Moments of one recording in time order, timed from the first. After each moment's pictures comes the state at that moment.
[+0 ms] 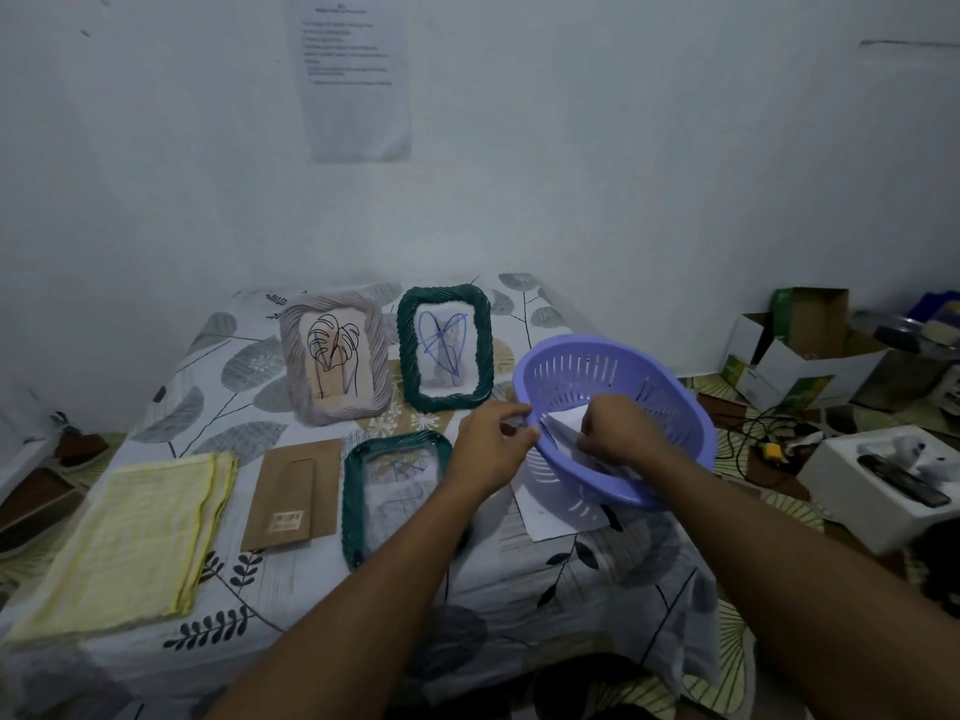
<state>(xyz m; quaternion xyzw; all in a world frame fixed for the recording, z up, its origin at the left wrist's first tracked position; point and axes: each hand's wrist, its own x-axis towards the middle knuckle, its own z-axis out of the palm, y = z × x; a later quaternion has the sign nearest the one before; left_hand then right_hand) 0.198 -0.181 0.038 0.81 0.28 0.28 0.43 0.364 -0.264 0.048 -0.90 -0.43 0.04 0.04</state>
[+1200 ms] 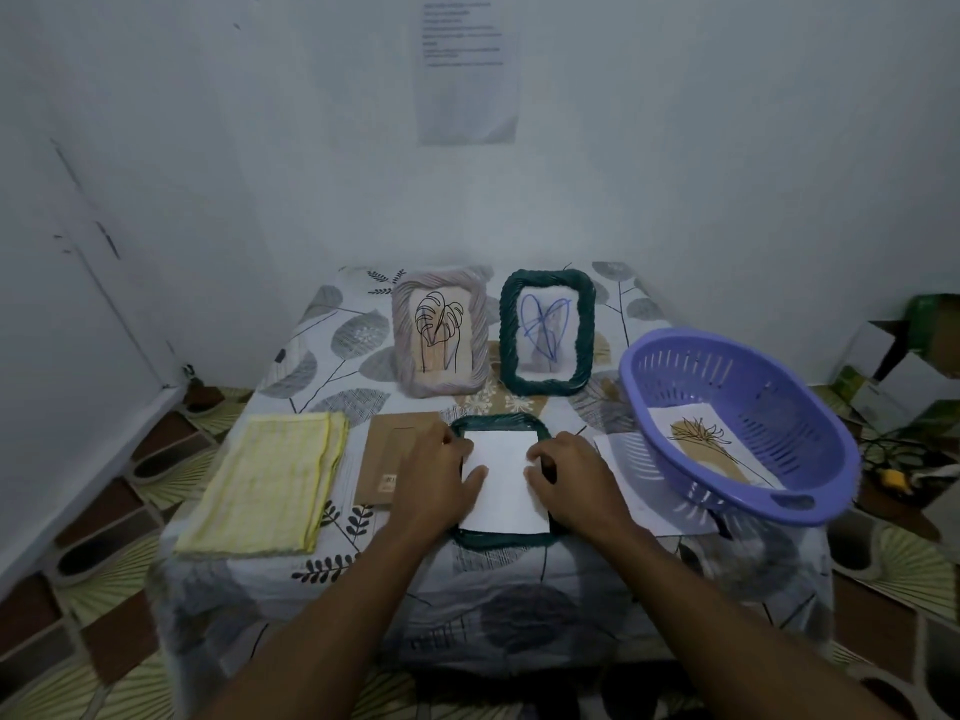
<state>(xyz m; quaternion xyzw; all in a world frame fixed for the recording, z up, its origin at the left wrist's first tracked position) 0.058 -0.113 -0.025 0.87 0.41 0.23 0.13 0.222 -0.216 -0.019 -0.78 -0.56 0.06 0.27</state>
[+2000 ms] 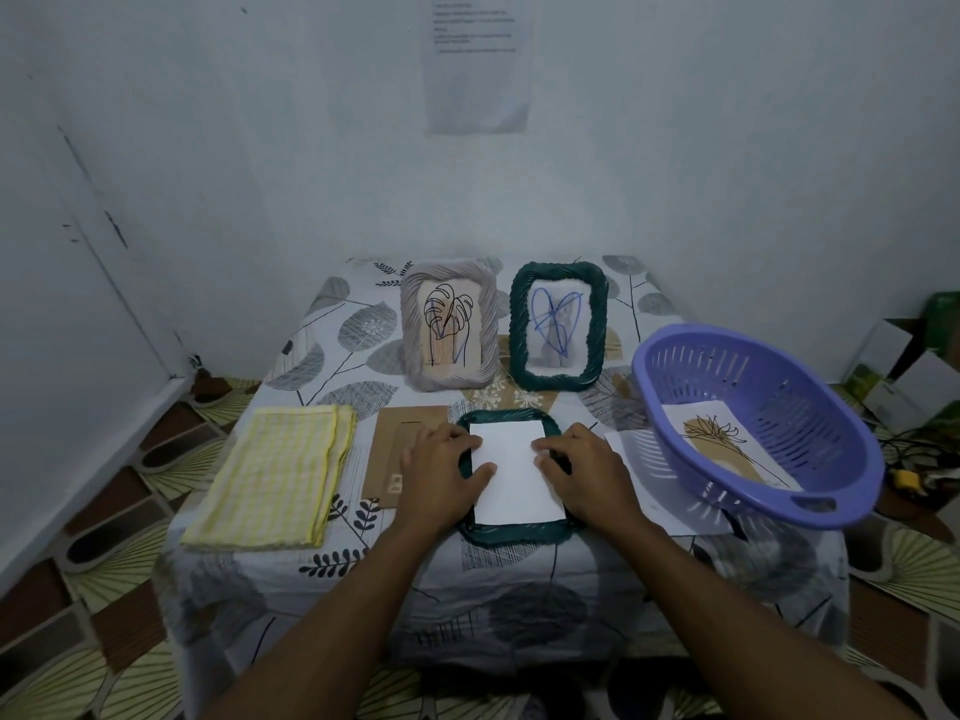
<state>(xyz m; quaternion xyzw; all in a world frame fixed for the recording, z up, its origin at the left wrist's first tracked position) 0.054 -0.103 -0.039 0.85 0.42 0.25 0.20 0.229 -0.207 -0.027 -0.78 -0.54 0.06 0.29</state>
